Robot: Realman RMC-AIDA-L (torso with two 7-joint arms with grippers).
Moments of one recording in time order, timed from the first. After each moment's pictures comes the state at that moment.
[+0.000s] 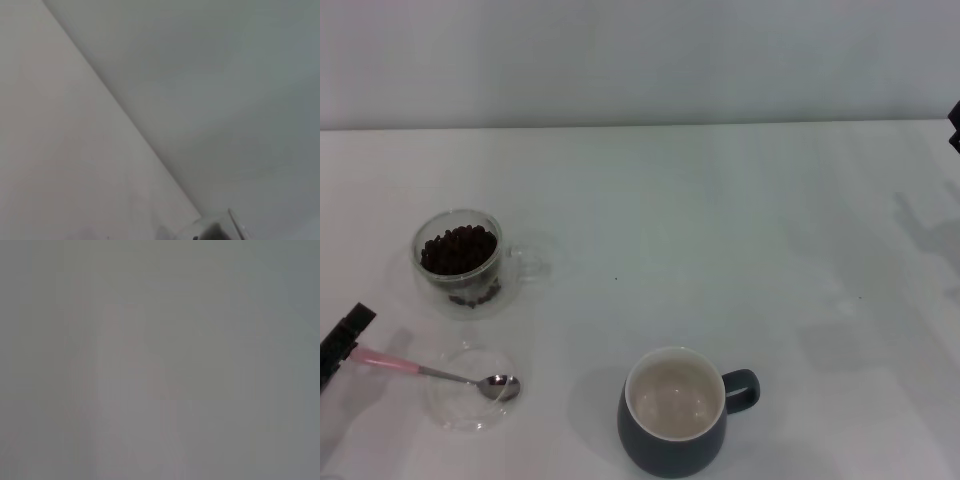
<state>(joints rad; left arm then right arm) -0.23 -2.07 0.26 0.10 -1.44 -1.36 1.69 0.40 2.01 -0.21 -0.05 -1.30 -1.38 0.45</state>
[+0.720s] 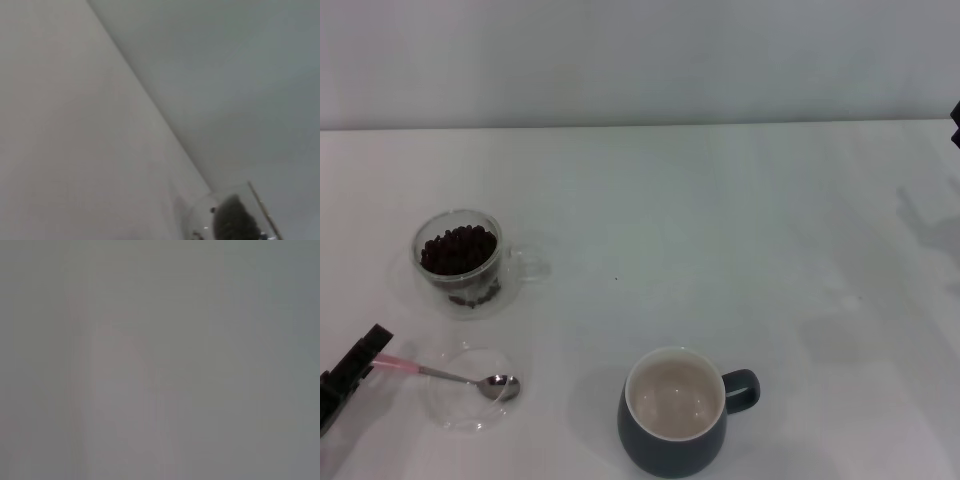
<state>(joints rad) -0.22 -2.07 0.26 0.07 -1.42 -1.32 1.69 0.41 2.01 -0.21 -0.07 -1.30 -1.35 0.45</state>
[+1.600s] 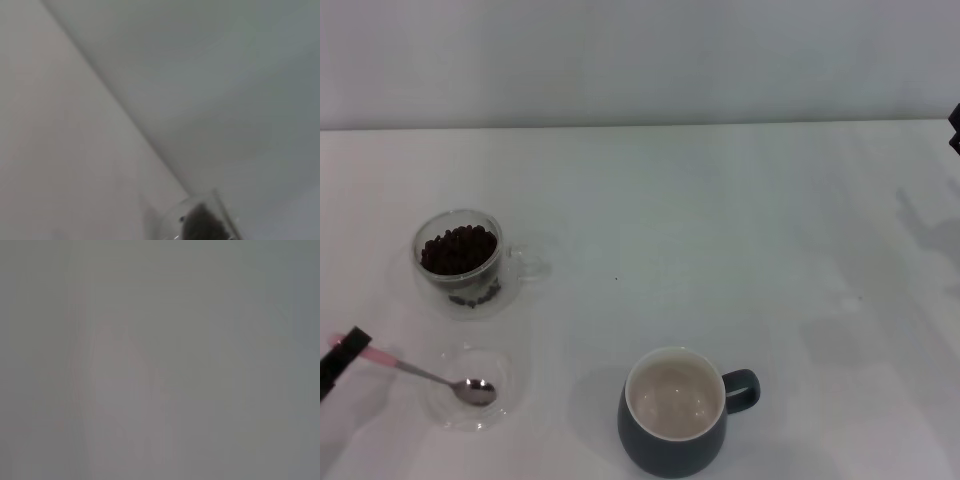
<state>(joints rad) -0.21 -2.07 0.25 0.14 -1.38 -1.40 1.68 0.41 2.01 -0.21 -0.06 -1.30 -1.35 0.45</state>
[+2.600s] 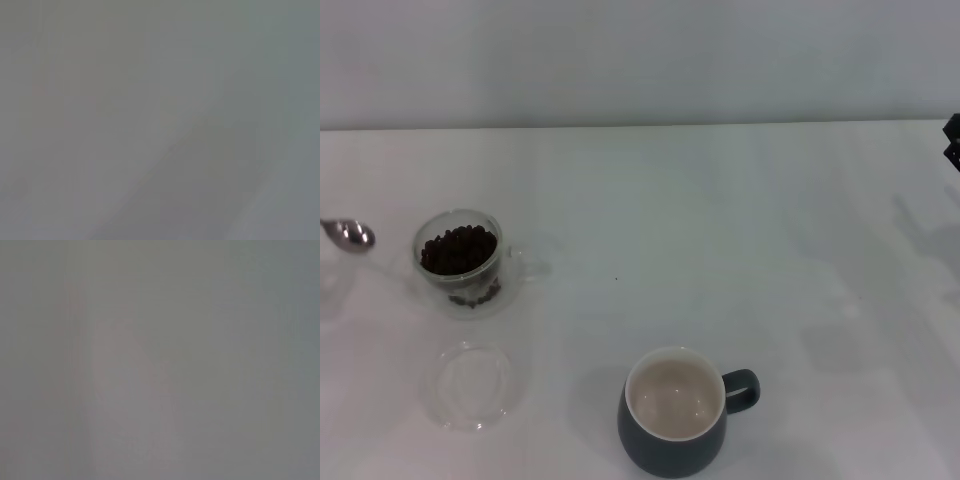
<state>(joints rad) -0.35 -1.89 0.26 0.43 -1.44 -1.69 1.56 0.40 2.01 -0.21 -0.03 -1.30 -1.35 0.45</state>
